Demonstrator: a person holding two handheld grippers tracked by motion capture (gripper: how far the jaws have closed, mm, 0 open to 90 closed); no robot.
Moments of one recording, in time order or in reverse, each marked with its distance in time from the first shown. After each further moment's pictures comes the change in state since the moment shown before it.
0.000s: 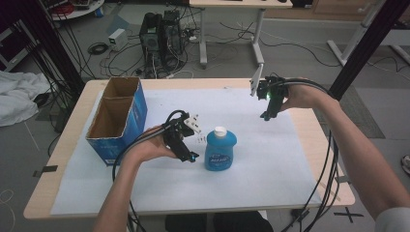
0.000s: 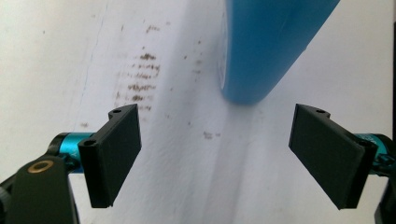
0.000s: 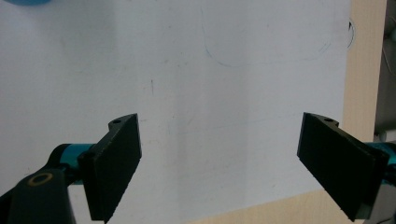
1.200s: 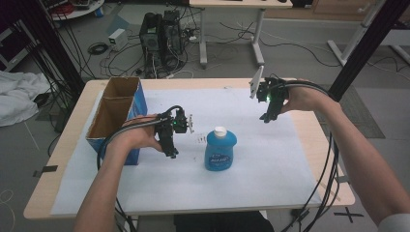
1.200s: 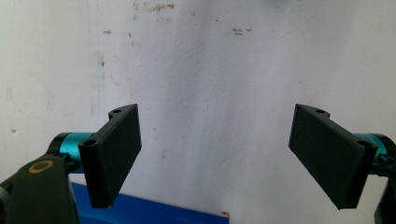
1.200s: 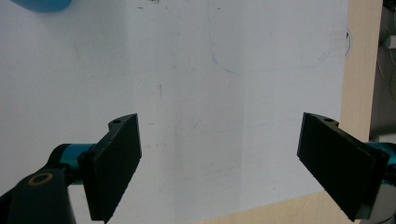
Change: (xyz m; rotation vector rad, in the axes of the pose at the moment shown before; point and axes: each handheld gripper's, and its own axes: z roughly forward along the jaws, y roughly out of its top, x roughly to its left) left arm 0.011 0.002 -0.018 0.373 0.048 0.077; right arm 0.011 0.004 -0.008 -0.002 -0.018 -0.041
